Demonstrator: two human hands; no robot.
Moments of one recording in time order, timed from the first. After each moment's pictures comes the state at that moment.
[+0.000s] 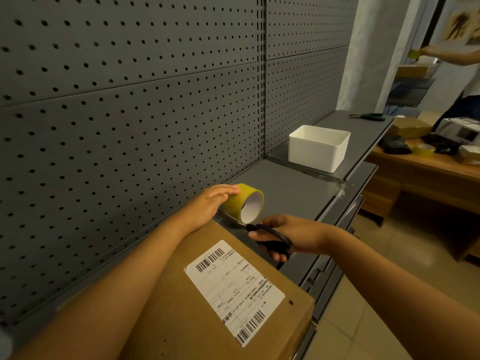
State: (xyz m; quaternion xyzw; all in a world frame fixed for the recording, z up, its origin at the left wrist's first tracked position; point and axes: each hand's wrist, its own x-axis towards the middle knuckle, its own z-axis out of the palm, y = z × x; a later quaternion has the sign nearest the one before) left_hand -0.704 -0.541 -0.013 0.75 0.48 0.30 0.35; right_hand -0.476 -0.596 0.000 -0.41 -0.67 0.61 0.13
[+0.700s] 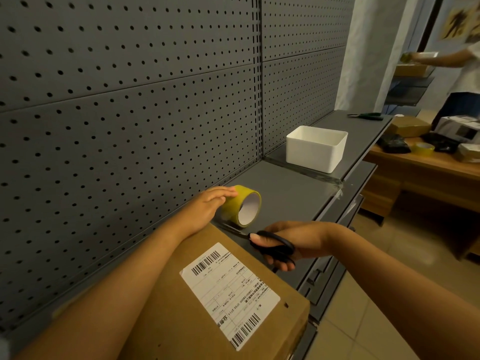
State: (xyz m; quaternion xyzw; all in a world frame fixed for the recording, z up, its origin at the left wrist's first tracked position) left_hand -0.702 -0.544 -0.012 0.76 0.49 0.29 0.32; right_hand -0.467 -0.595 0.002 -0.38 -0.64 0.66 0.04
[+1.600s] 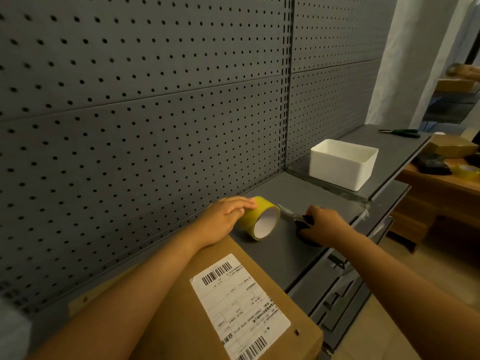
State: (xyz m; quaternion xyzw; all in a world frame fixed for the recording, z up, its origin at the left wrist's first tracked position) left_hand -0.701 -0.547 -0.016 0.78 0.50 0.29 0.24; right_hand -0.439 -0.517 -0.027 -0.66 -0.73 0.16 0.05
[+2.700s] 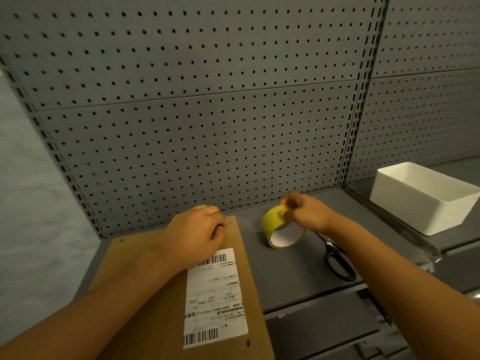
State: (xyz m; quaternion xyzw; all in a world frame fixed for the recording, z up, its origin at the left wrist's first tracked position) left_hand -0.696 -0.653 0.011 0.66 0.73 0.13 -0.12; right_hand -0.500 -0.468 0.013 -0.36 -0.85 0.36 0.12
